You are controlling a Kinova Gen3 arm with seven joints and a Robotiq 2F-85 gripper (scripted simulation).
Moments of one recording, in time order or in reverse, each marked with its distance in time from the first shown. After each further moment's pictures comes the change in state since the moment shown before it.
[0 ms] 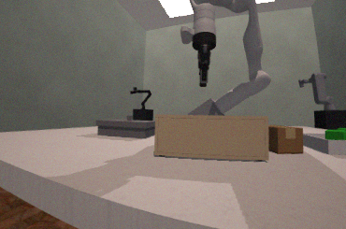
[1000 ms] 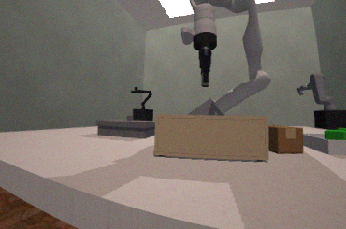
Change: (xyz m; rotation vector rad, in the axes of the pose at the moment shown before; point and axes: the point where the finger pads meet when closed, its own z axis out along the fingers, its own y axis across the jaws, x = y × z) arm -0.006 0.001 0.000 0.002 -0.025 0.020
